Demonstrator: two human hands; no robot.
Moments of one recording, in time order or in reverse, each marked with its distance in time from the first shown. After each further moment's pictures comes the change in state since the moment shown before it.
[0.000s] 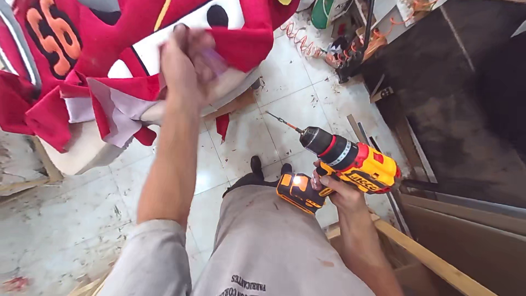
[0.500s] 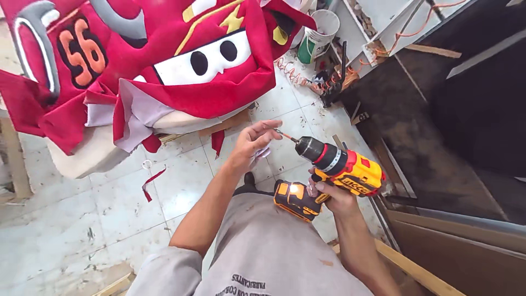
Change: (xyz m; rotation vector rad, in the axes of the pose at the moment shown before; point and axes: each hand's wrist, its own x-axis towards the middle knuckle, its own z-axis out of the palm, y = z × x) left_hand -0.130 -0.078 0.010 -0.370 -0.696 -0.079; right_hand -0.005 -0.015 0.021 -0.043 -0.083 -0.067
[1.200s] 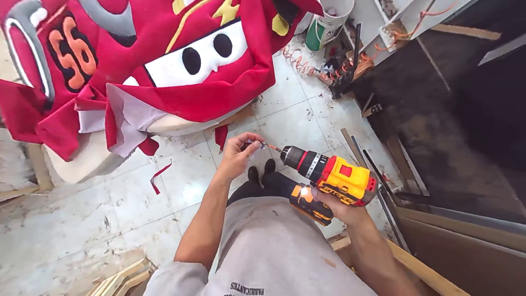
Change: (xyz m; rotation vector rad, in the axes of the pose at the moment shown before) left_hand -0.004 -0.023 -0.032 0.437 0.191 0.060; right_hand 0.002 -0.016 -0.017 -0.468 0.103 0.083
